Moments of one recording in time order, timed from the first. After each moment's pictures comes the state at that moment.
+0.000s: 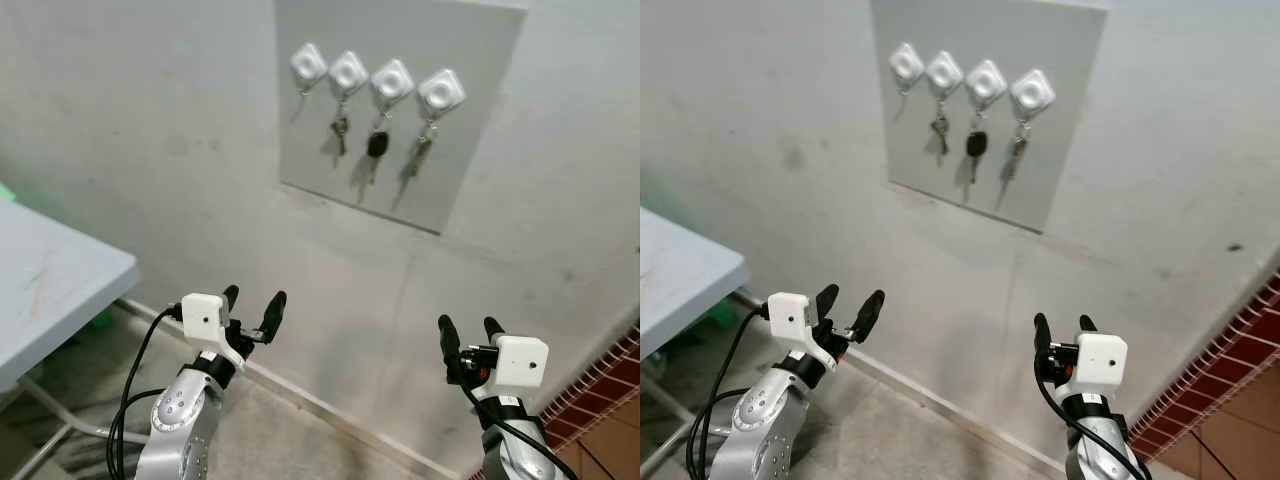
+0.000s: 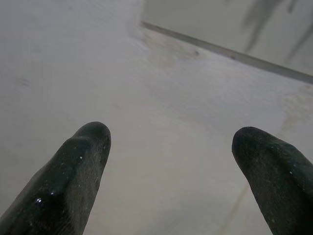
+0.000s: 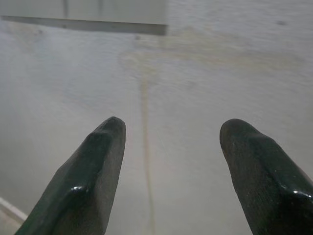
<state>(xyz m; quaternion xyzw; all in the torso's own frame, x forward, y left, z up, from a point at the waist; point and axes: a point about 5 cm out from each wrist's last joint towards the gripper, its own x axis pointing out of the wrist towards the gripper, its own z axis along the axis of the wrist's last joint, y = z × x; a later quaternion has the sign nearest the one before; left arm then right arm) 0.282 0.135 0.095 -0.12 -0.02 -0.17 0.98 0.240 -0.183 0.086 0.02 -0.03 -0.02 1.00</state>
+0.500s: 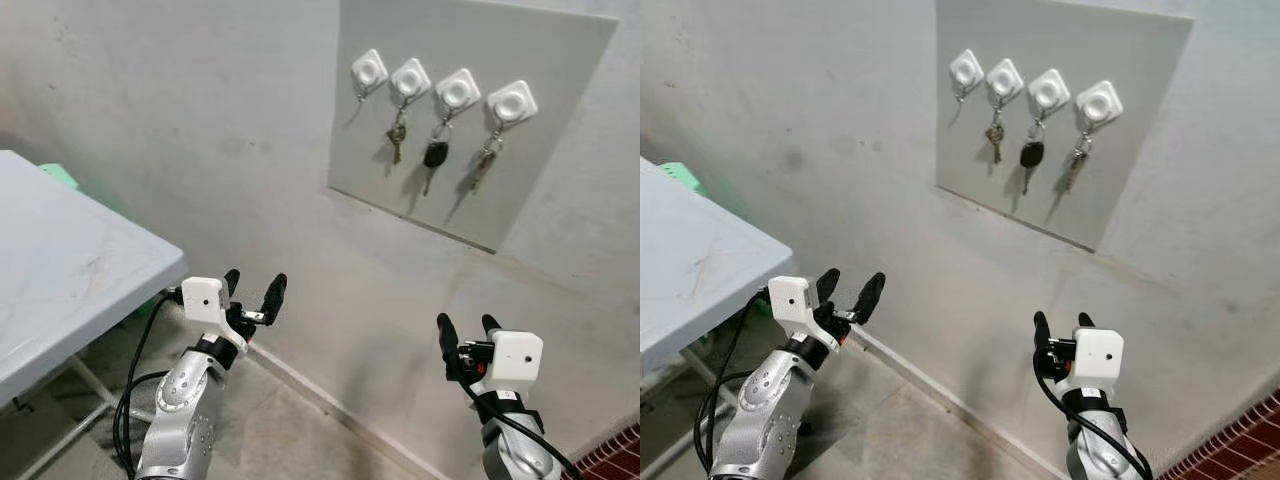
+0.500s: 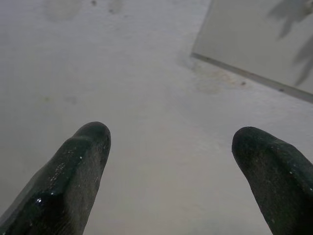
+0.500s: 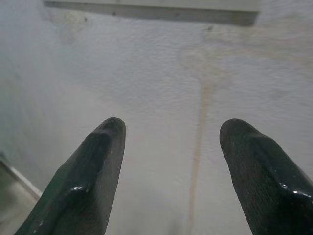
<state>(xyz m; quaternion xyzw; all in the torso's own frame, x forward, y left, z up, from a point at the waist) 0.294 0.132 0.102 -0.14 -0.03 -0.16 0.98 0.246 -0.187 0.081 0.01 -0.02 -0.01 1.00</state>
